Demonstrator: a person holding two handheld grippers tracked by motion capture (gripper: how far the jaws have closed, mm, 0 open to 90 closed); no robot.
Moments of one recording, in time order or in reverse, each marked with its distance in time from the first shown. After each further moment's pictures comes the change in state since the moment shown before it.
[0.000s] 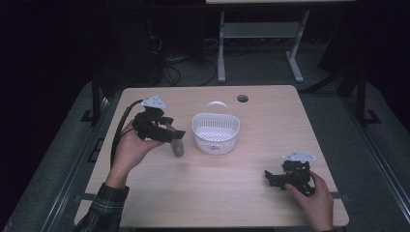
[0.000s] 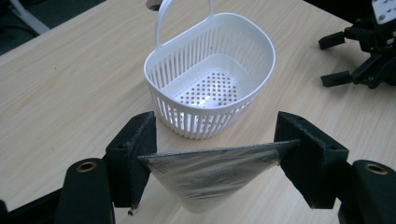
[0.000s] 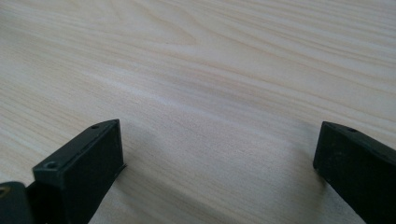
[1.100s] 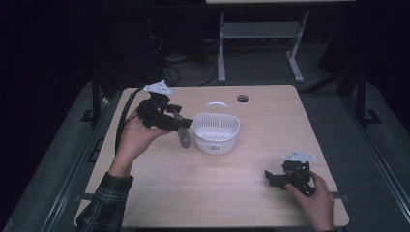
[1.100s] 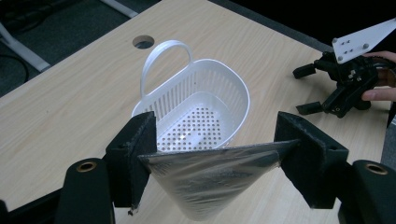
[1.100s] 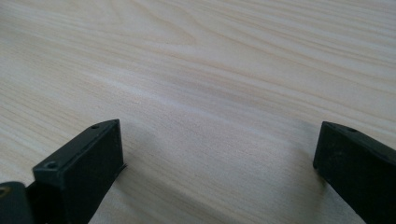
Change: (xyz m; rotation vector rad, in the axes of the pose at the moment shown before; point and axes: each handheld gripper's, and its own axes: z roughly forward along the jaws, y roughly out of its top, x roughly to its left) left arm -0.007 0.037 -0.007 -0.062 -0.050 0.031; right arm 0.000 0.000 0.000 -0.001 -0.001 0.000
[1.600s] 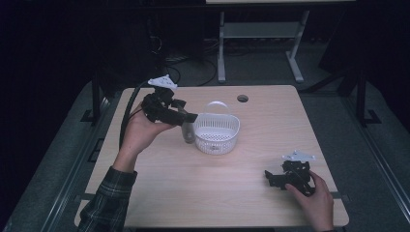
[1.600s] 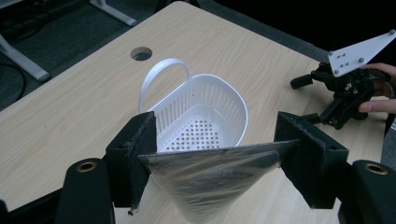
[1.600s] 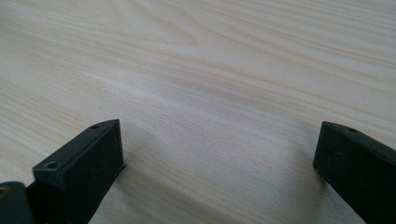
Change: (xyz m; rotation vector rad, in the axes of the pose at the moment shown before) left arm 0.001 0.016 0.004 -0.016 -0.009 0.015; right arm 0.000 0.000 0.000 0.000 0.000 0.000
